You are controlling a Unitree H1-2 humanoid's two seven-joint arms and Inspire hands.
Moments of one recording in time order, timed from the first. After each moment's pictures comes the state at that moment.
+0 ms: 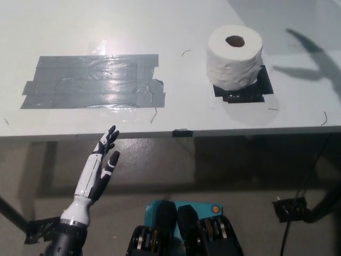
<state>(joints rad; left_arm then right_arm) -0.23 0.13 -0.04 0.29 0.23 -0.37 0.01 -1.15 -0.42 -0.02 0.58 -0.15 0.13 0.46</state>
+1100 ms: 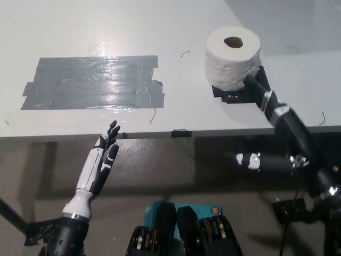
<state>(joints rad) -0.26 0.13 -0.04 0.32 0.22 -0.37 0.01 -0.26 -0.07 -0.03 -0.33 -0.05 0.12 0.40</state>
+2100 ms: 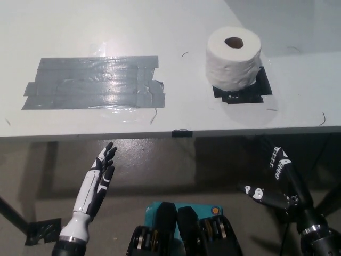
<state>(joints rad) -0.16 0.13 -0.04 0.30 0.19 -0.38 0.01 -0.15 -0.05 -0.07 0.13 -0.03 -0.14 0.25</state>
